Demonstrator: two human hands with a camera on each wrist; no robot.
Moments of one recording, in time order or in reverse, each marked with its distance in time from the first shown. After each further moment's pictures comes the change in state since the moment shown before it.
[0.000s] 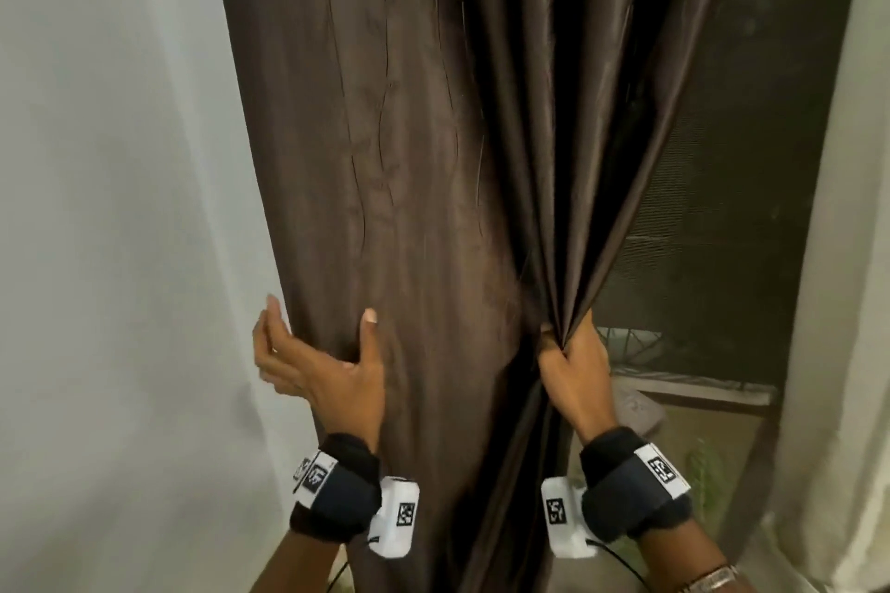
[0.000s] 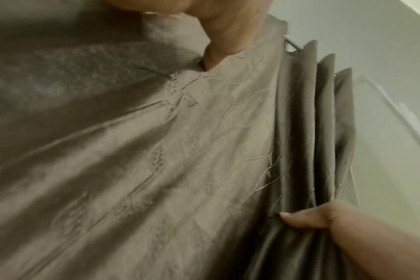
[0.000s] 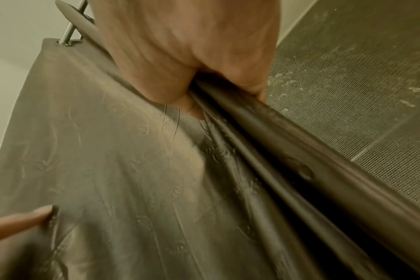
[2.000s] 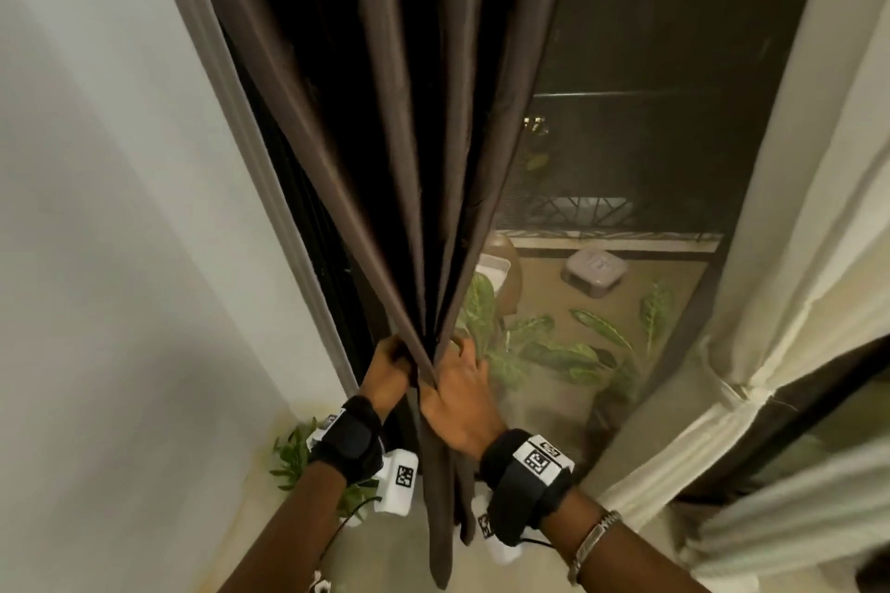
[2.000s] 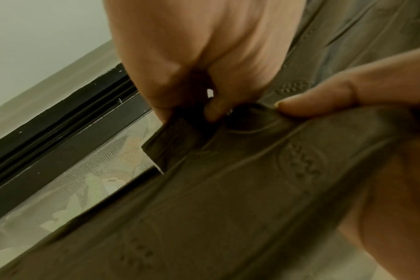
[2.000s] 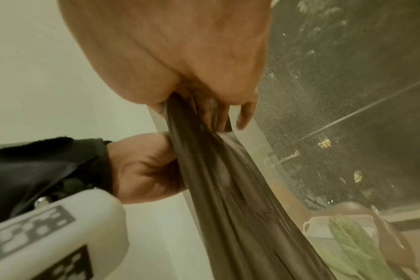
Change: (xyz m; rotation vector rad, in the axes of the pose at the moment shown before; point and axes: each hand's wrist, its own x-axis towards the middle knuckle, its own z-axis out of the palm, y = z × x) left_hand -0.158 -0.107 -0.004 0.005 -1.134 -0.584; right_hand -0.170 0.081 0.059 -0.210 -0.640 0.104
